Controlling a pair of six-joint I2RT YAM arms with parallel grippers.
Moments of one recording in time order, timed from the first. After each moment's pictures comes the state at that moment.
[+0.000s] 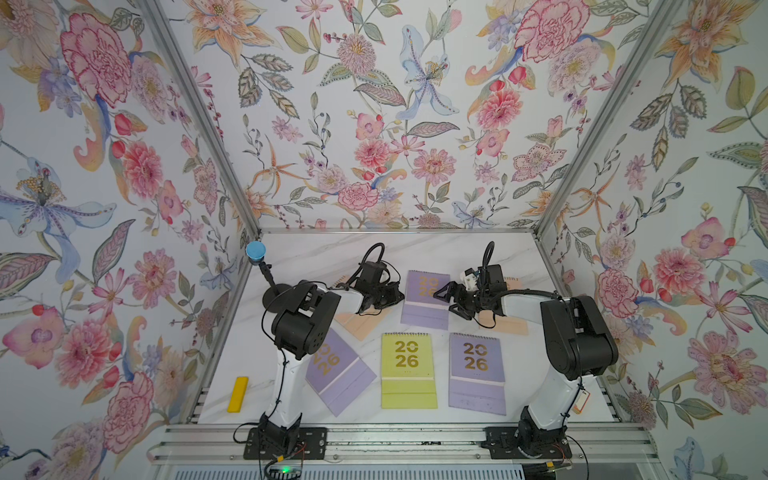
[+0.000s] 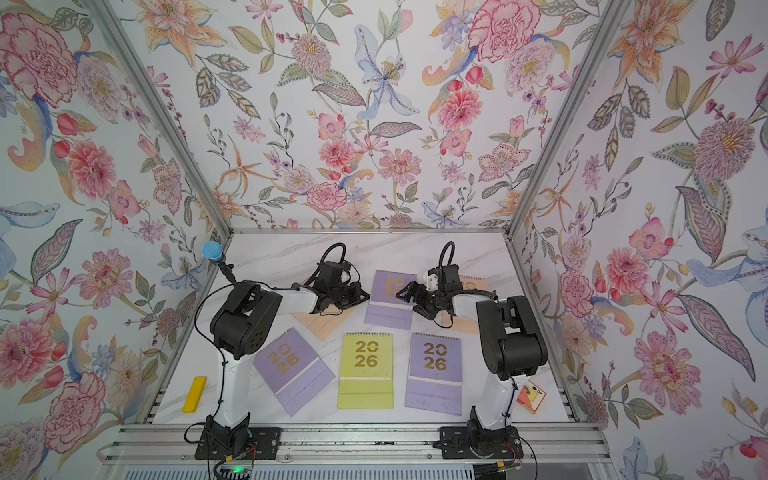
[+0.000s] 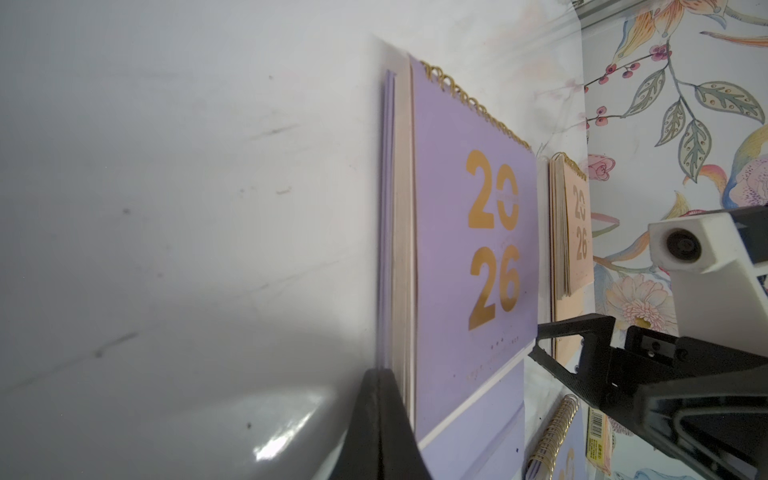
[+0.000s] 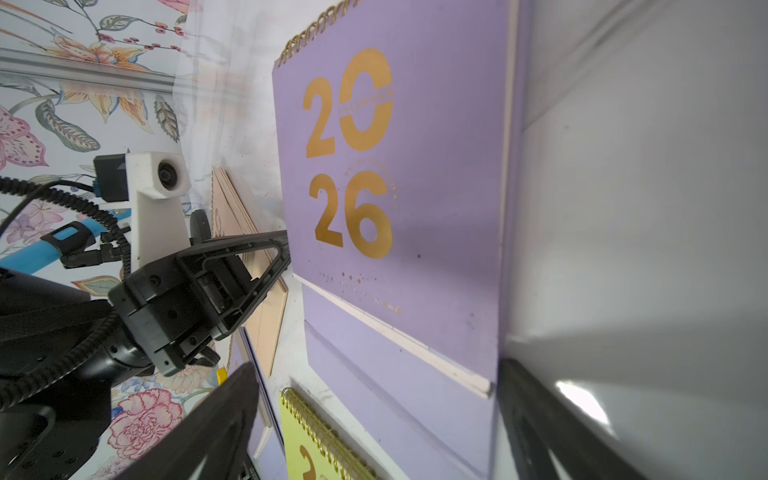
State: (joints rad) left arm -0.50 2.16 1.24 0.18 0.46 -0.74; right arm 0.21 1.83 0.95 -0.01 -0.65 0.69
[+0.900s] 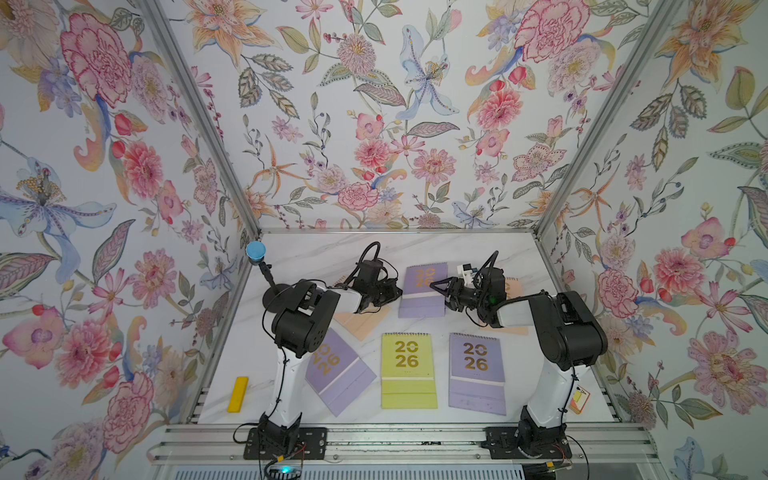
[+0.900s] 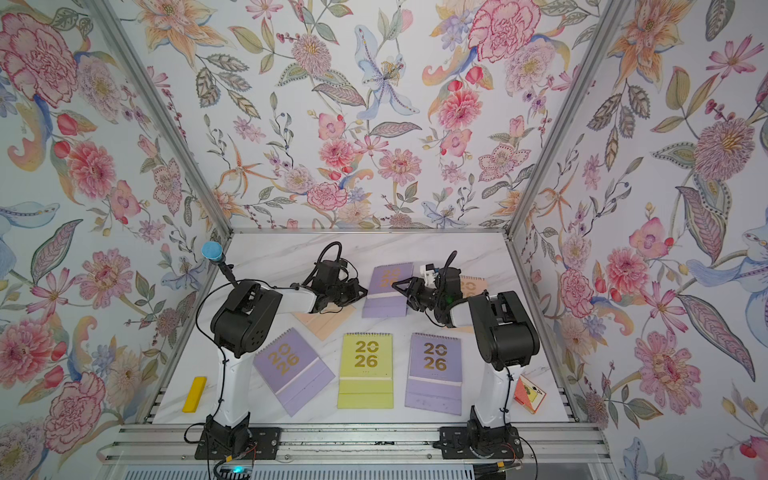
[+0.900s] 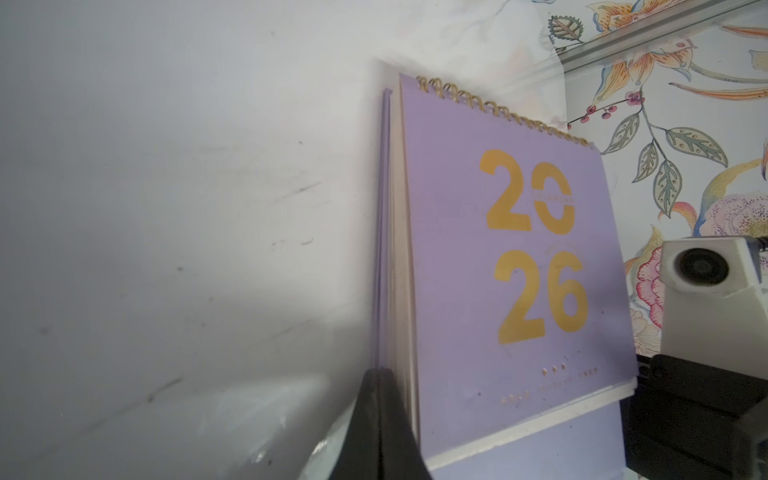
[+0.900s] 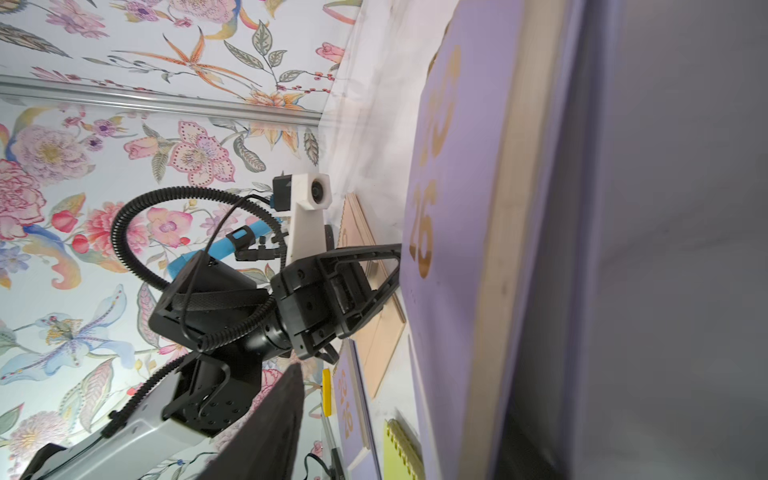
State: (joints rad) left arm -0.48 2.17 1.24 0.25 0.46 -0.79; right arm 0.21 1.91 0.82 0.60 -0.83 1.04
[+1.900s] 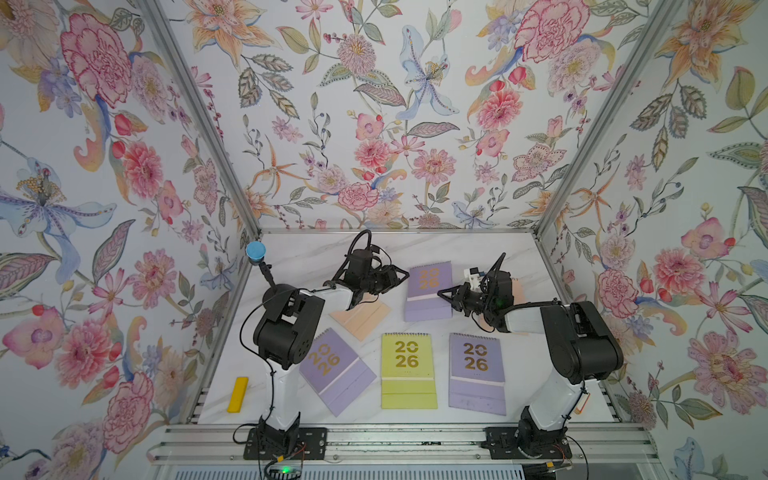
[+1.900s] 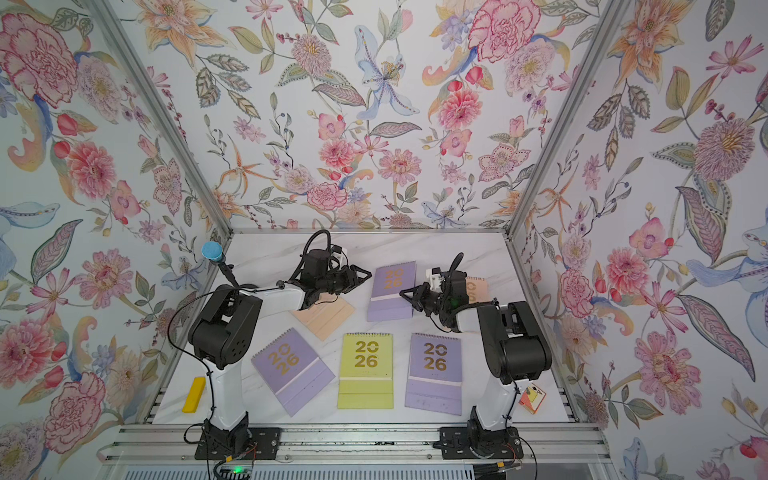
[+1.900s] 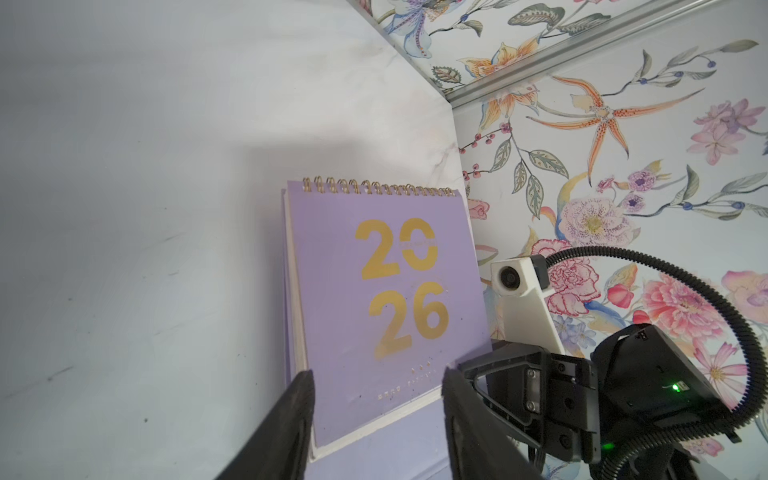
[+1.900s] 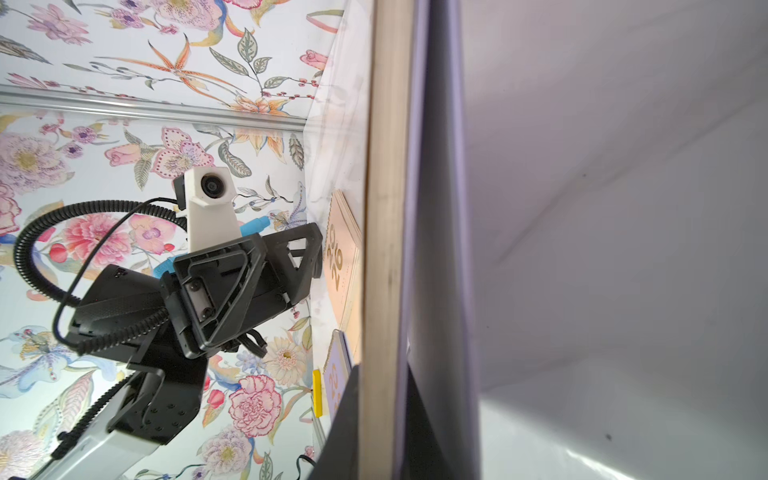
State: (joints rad) left arm -0.44 2.00 1.18 0.36 0.57 -0.88; right arm 0.18 1.78 0.74 0.53 -0.81 1.02
